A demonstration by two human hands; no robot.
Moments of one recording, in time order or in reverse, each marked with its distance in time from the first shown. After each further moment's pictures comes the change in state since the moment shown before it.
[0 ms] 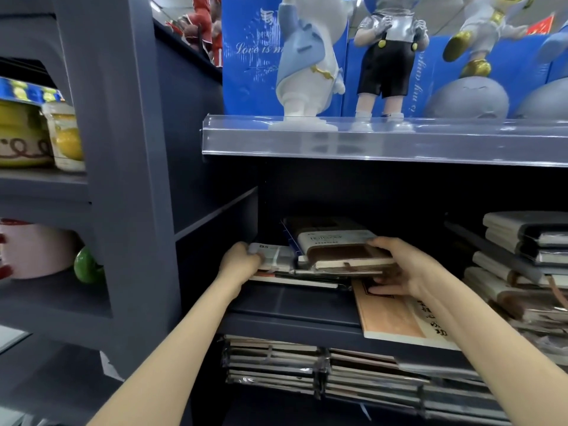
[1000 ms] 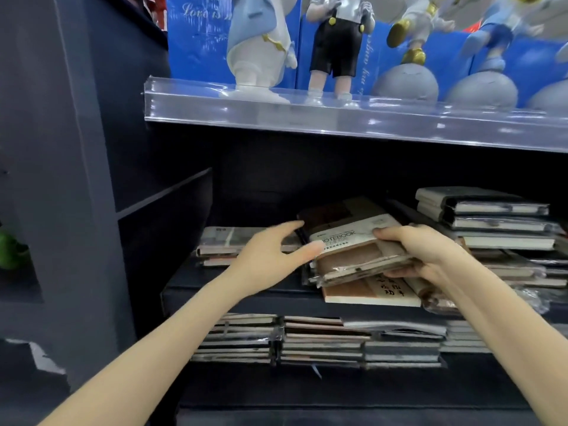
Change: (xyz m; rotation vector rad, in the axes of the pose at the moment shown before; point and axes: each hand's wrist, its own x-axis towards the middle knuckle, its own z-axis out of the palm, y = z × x) left_hand -0.079 0.042 0.047 0.138 -0.380 0.548; right_hand -0.058 0.009 -0.070 -0.084 0.143 -0.127
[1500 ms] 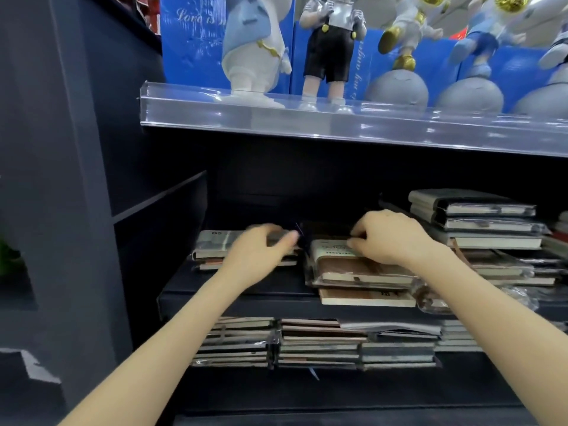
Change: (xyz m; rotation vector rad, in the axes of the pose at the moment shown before) left_hand 0.016 -0.017 -0.003 0.130 0.131 -0.075; right_hand -0.017 -0.030 0.028 -1.412 0.055 -0.474
